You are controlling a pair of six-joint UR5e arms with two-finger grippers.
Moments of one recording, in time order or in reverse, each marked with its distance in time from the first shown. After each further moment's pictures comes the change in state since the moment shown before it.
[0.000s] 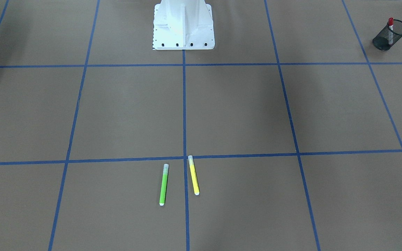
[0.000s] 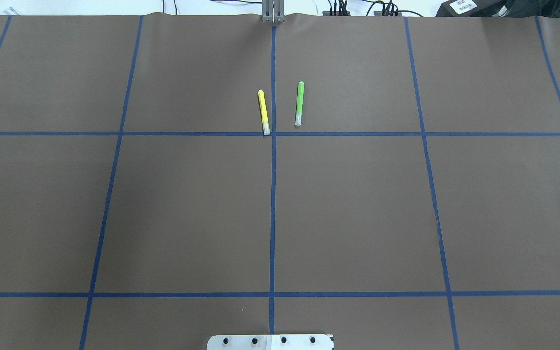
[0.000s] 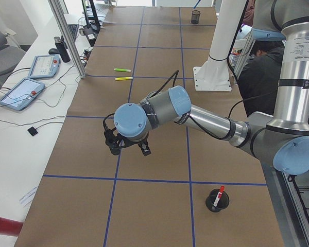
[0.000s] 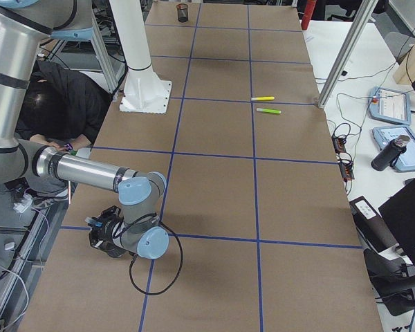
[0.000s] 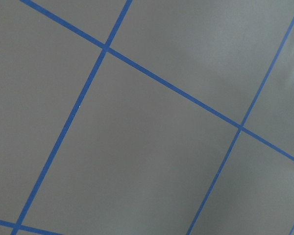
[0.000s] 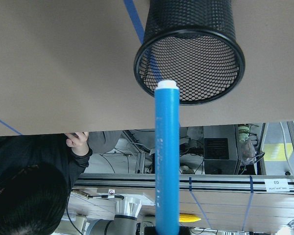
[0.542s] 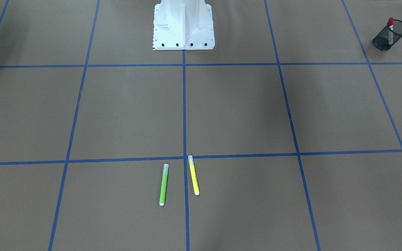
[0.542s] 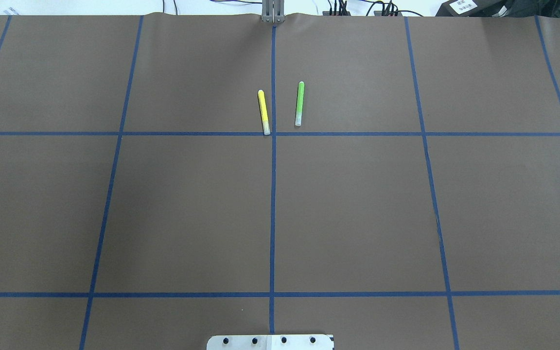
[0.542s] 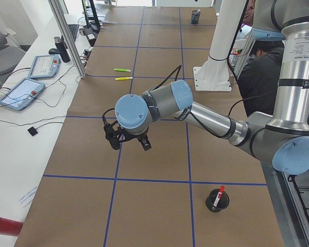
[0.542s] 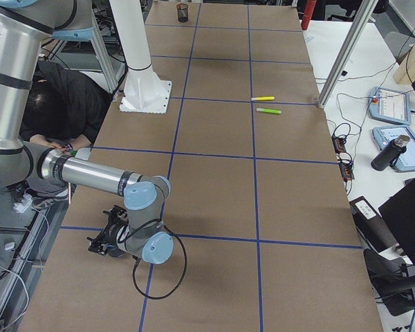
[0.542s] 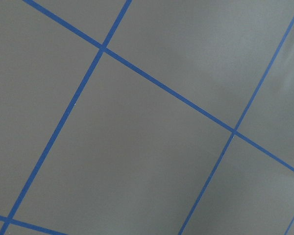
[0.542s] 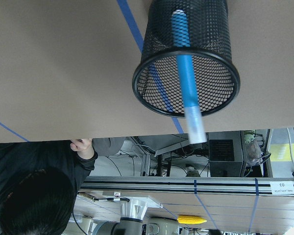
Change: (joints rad) left arm 0.000 -0.008 -0.015 -0.002 0.001 -0.037; right arm 0.000 0.036 -0.043 0.005 -0.006 -0.003
